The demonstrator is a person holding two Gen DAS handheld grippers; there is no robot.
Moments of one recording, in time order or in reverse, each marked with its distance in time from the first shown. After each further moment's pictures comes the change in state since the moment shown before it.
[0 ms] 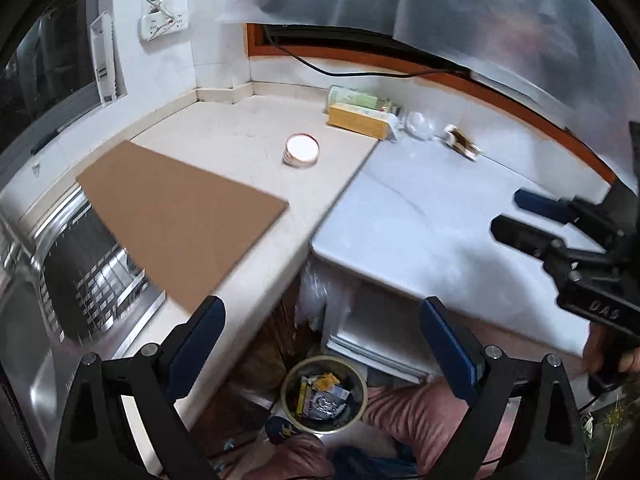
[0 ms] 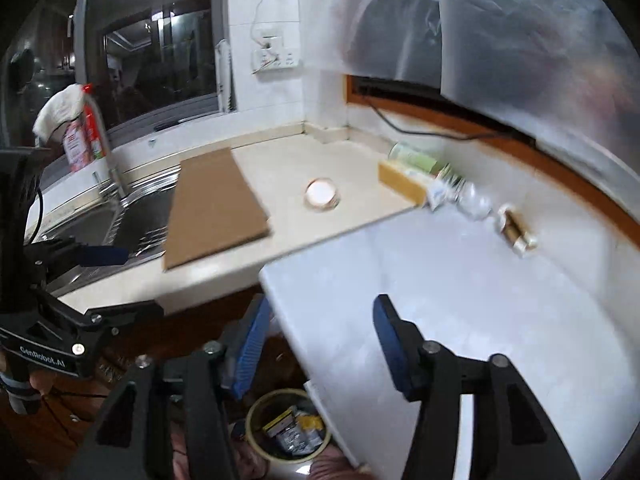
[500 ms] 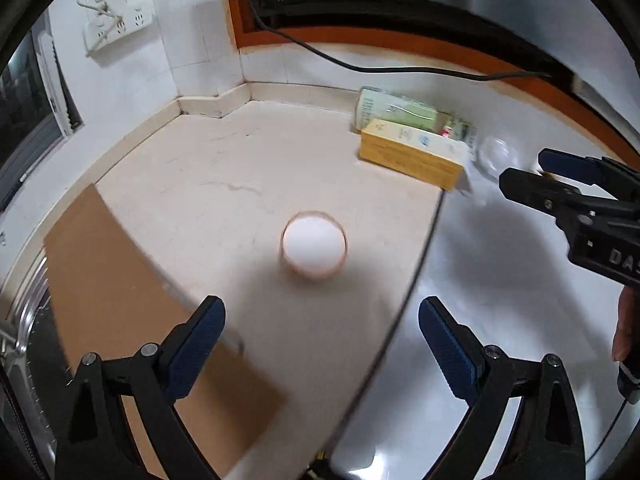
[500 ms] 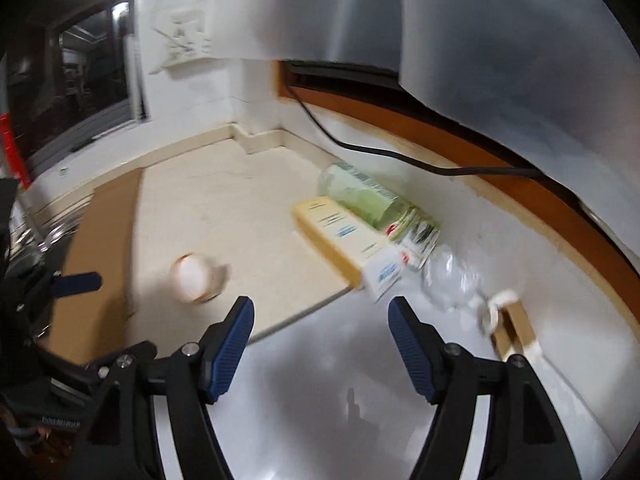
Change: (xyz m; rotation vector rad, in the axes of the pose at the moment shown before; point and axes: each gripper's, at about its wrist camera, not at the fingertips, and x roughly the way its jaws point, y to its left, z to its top) left arm 0.177 0.004 0.142 0.005 0.053 0.095; right arm 0.164 -0.111 0.109 0.041 0.081 -0.108
